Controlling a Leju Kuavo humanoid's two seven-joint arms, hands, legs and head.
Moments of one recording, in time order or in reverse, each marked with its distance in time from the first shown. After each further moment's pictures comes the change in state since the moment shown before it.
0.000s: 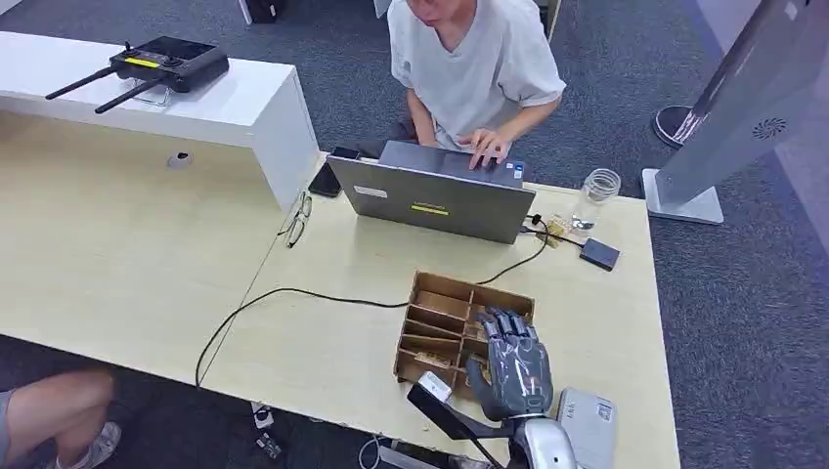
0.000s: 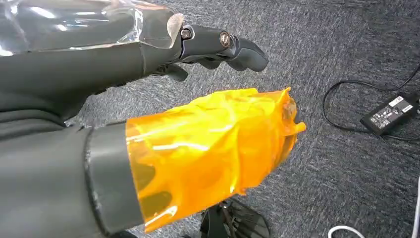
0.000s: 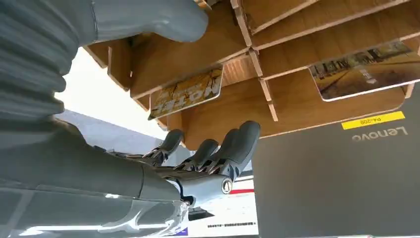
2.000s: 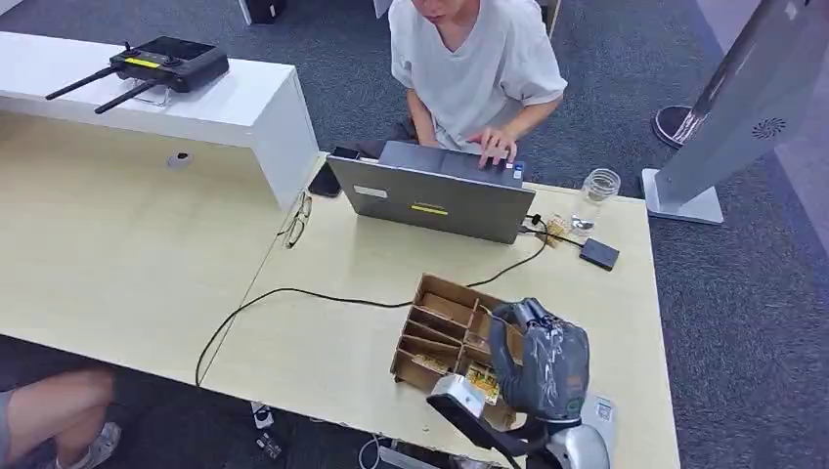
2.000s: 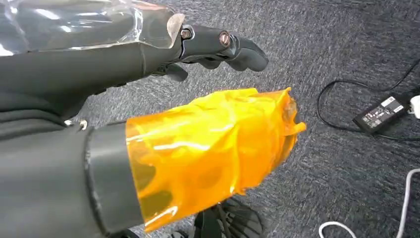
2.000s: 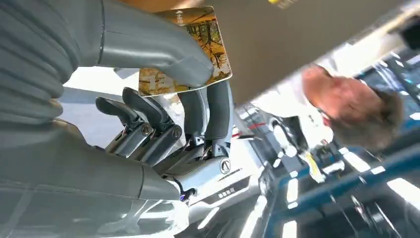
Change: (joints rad) left arm 0.001 0.003 -0.005 0.009 0.040 0.001 -0.034; right arm 0.061 -0.002 -0.059 -0.274 -0.085 -0.191 -0.178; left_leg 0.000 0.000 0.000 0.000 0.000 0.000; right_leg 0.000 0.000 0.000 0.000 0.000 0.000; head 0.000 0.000
